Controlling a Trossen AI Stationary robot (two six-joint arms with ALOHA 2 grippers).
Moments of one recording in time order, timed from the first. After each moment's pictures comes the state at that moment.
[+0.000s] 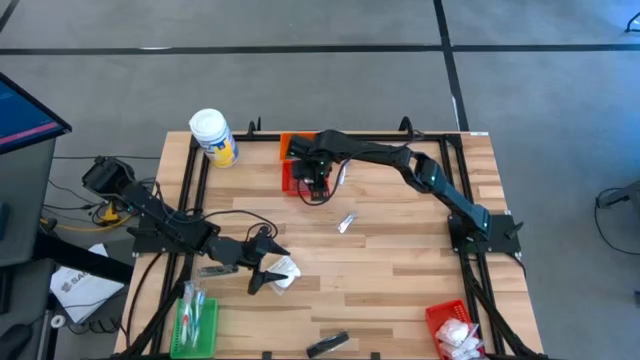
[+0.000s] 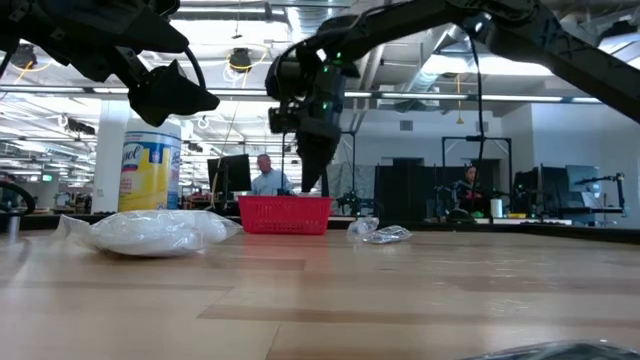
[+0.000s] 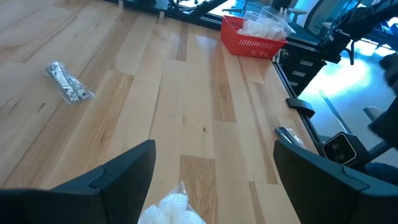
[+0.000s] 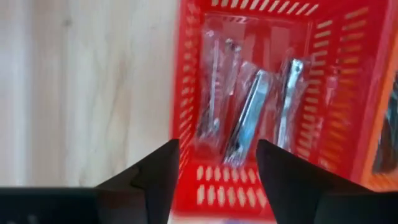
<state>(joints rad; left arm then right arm) -0.50 1.27 0.43 0.46 -0.35 -0.42 -0.30 2.41 2.26 -1.19 -0.04 -0.43</state>
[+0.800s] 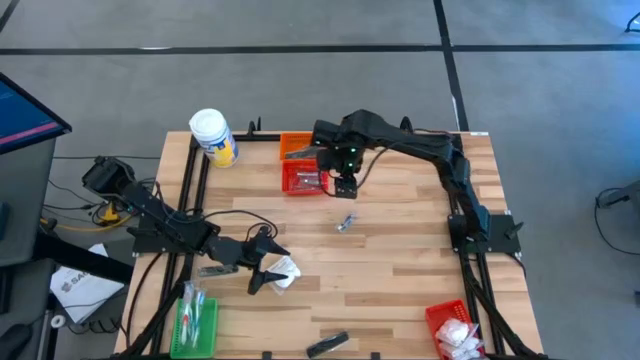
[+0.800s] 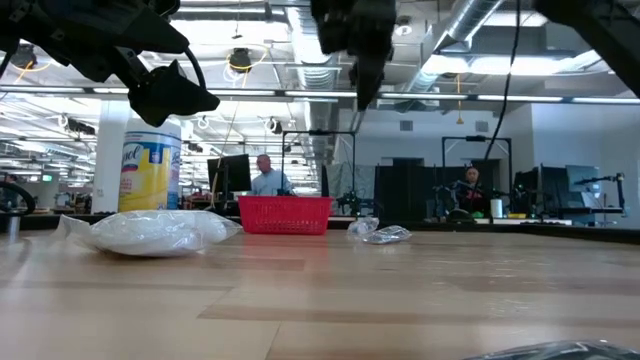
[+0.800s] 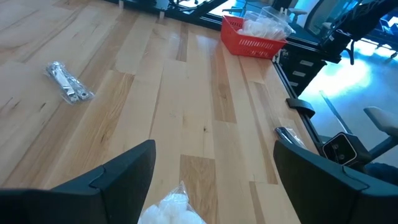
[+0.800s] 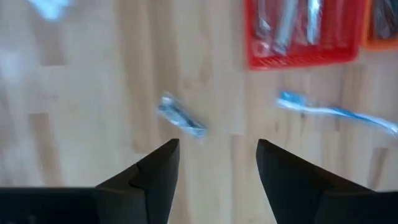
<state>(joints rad) -0.50 1.27 0.43 0.46 -0.35 -0.42 -0.27 2.11 2.26 -1.57 -0.13 -0.21</state>
